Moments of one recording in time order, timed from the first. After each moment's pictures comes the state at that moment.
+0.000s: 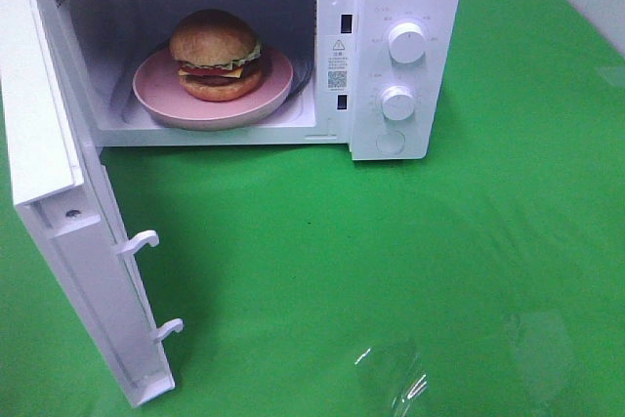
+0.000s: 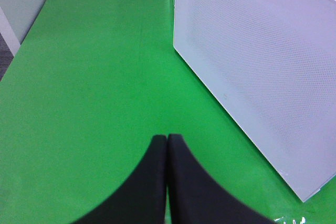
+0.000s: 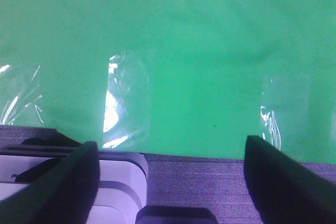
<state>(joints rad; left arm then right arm) 0.03 0.00 -0.50 -0.07 1.05 0.06 0.22 0.89 -0.83 -0.11 1.18 0.15</state>
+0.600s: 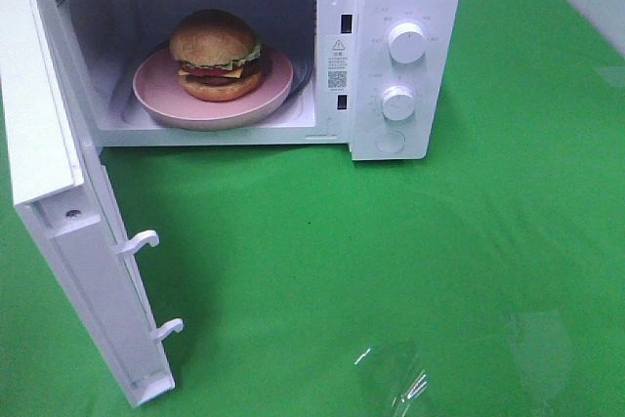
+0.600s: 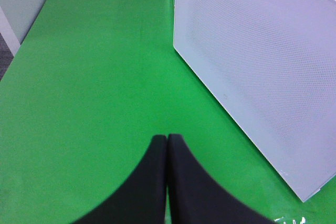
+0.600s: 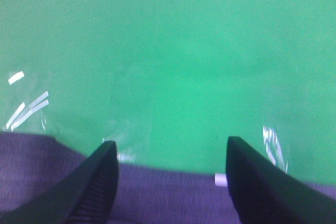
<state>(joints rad) 0.03 0.00 -0.50 -0.07 1.05 0.06 0.22 0.27 -0.56 -0.11 1.16 0.12</state>
